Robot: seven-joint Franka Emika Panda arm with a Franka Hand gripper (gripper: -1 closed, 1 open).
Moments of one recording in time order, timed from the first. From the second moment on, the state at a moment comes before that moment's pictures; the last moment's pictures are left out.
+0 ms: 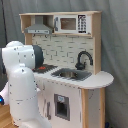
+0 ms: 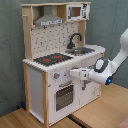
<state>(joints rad) -1.61 -0.02 2.51 -2.44 -2.10 2.02 0.35</state>
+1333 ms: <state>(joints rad) -1.61 -0.01 2.51 -2.44 -2.10 2.03 0.80</state>
